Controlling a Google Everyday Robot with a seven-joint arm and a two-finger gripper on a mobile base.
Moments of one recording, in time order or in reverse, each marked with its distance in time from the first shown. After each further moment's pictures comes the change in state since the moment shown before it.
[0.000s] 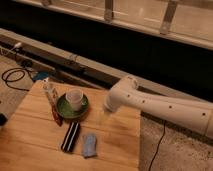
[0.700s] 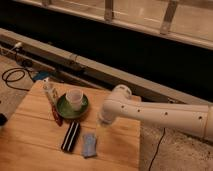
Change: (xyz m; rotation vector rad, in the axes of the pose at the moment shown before) arm 0.005 0.053 0.015 -0.077 0.039 -0.109
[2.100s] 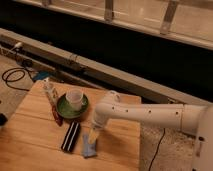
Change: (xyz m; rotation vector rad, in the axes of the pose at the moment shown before) arm -0.022 0.021 0.073 -0.135 -0.040 -0.105
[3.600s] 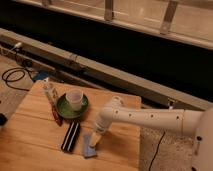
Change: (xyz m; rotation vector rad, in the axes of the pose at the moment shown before) arm 0.019 0.002 0.024 -0.018 -0.040 0.062
